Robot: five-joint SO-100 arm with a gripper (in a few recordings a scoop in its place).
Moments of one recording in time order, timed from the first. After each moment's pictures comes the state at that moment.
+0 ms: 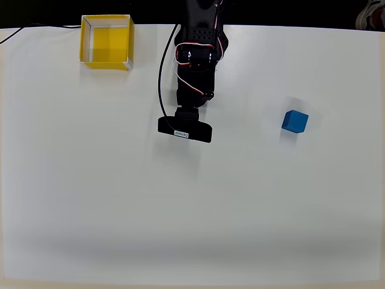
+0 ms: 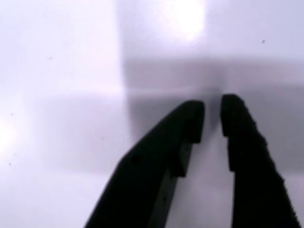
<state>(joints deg) 2.3 190.2 178.7 77.1 -93.2</state>
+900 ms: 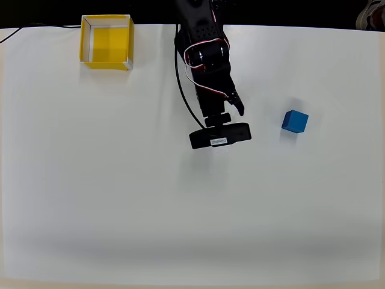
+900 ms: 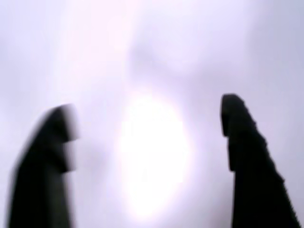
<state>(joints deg) -23.1 176.9 163.6 60.2 -89.1</state>
